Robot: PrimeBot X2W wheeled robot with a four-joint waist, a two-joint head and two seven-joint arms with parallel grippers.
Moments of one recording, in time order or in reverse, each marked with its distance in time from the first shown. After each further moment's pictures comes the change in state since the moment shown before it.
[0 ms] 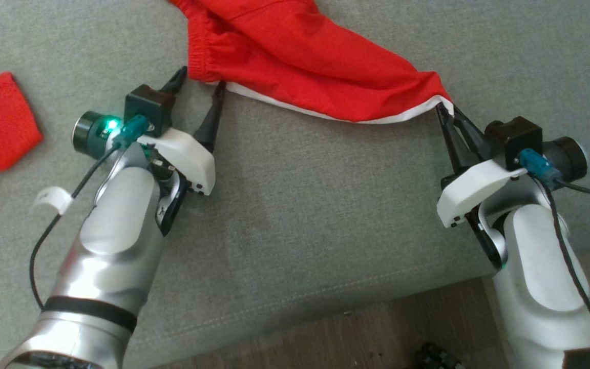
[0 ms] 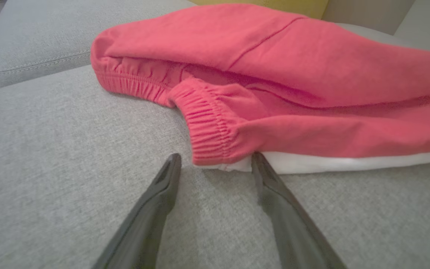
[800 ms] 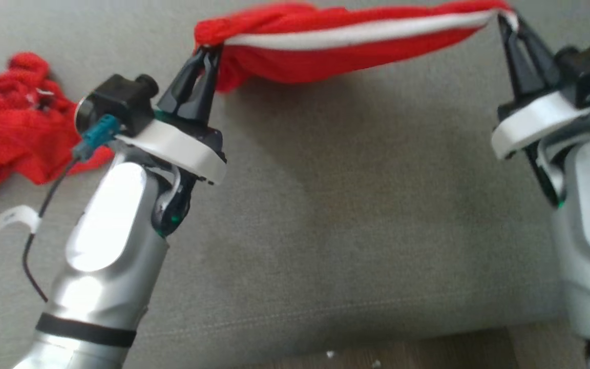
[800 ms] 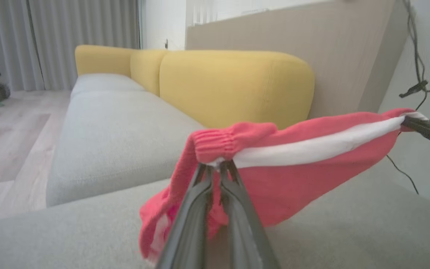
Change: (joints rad) left arm 0.090 0.028 -0.016 -0.353 -0.202 -0.007 0.000; right arm -0.162 -0.134 -0.011 -0.040 0.000 0.000 -0.044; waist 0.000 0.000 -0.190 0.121
